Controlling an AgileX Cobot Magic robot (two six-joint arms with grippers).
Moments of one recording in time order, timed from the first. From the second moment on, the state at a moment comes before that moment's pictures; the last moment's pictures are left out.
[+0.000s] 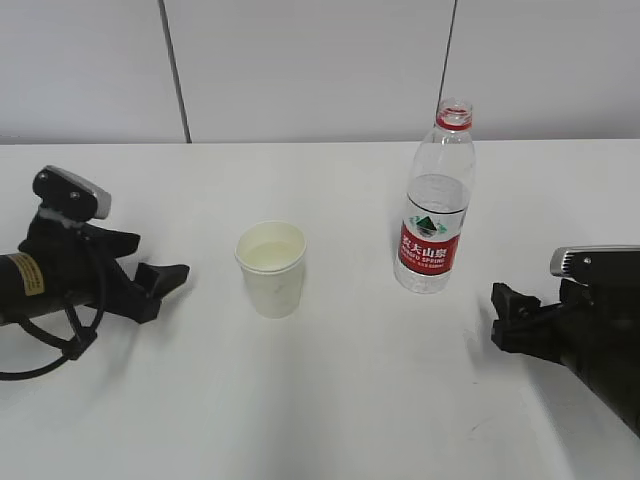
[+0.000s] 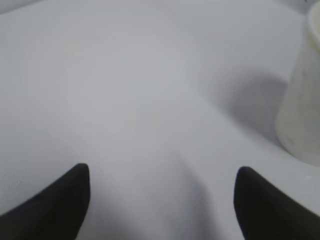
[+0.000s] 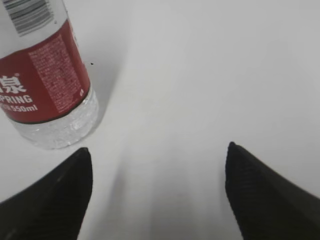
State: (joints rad) left arm -0.10 1.93 -0.63 0.65 -0.79 -0.23; right arm 0.31 1.96 -0.32 0.27 -1.15 0.01
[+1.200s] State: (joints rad) left arm 0.07 1.68 -0.63 0.58 -0.50 -0.23; right arm 0.14 1.83 -0.41 0.24 -0.99 0.02
